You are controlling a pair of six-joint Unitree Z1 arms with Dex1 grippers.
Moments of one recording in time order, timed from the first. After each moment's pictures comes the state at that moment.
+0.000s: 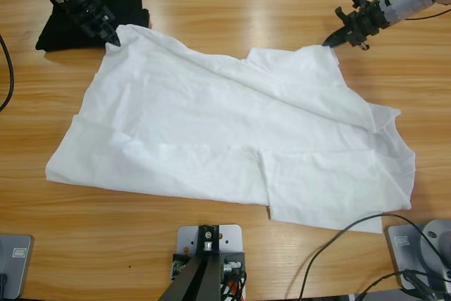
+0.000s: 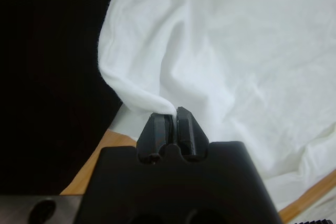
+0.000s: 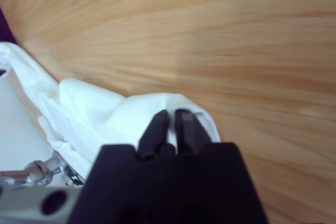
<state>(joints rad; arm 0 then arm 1) -0.20 2.39 -2.11 1.26 -0.26 0.47 -0.09 2.25 -1.46 0.67 0.66 0.17</state>
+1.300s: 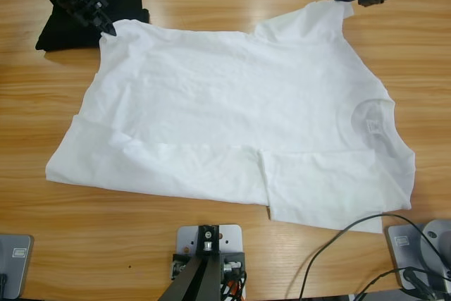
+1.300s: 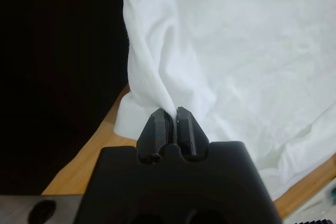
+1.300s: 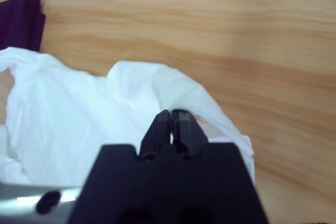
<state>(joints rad) -0.20 2.32 -2.10 1.27 -0.28 0.43 -0.08 2.02 -1.27 0.24 0.62 0.04</state>
